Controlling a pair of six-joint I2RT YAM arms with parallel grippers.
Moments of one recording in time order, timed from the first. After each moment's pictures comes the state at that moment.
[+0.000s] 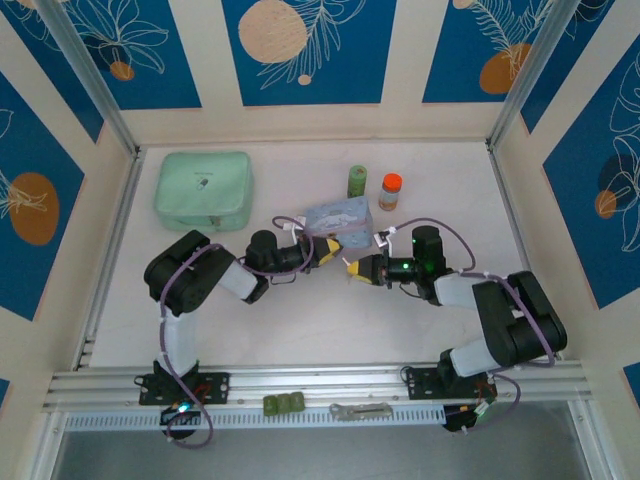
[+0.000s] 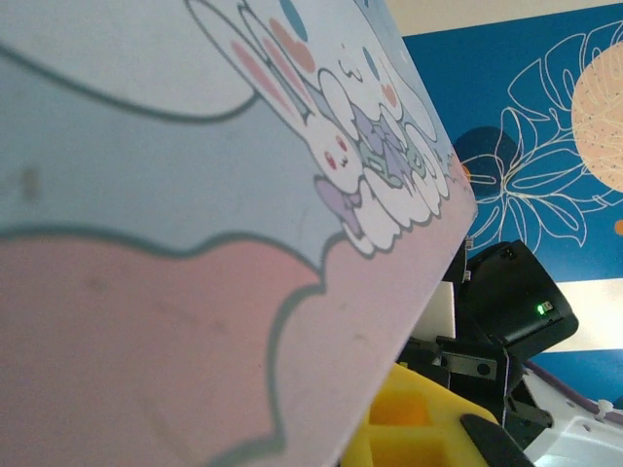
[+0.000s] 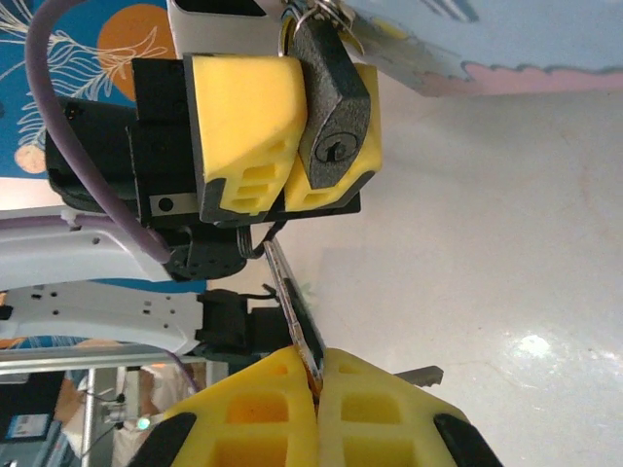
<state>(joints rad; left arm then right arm) -0.64 1.97 0.67 1.25 0.65 -1.38 0.26 1.44 0.41 0.48 -1.09 0.90</state>
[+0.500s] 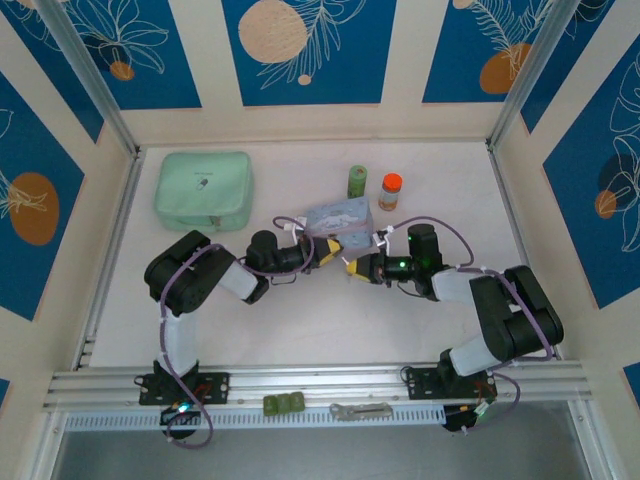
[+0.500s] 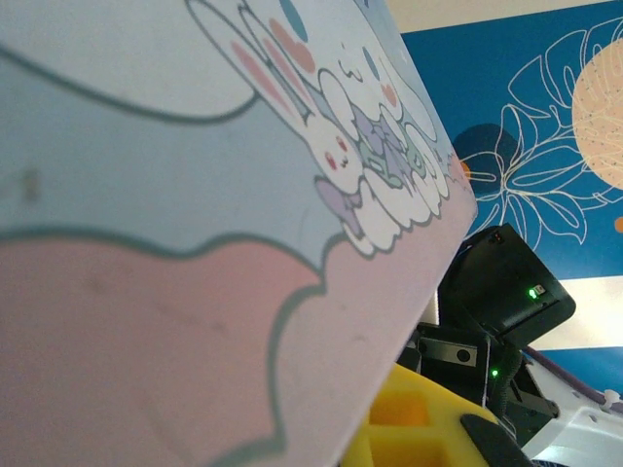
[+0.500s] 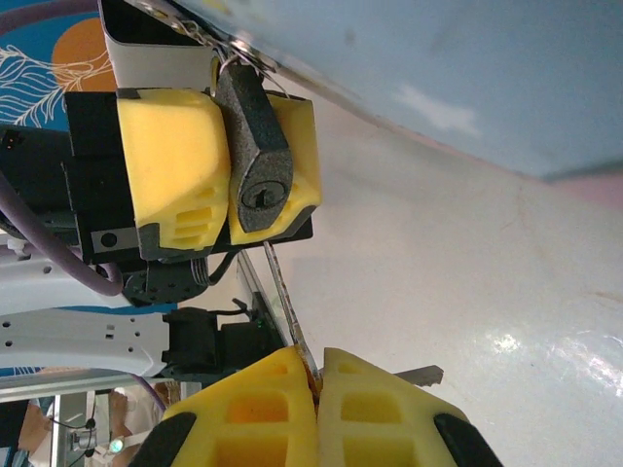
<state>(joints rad) -0.64 1.97 0.67 1.25 0.65 -1.38 0.27 1.48 0.44 0.42 -1.03 0.85</state>
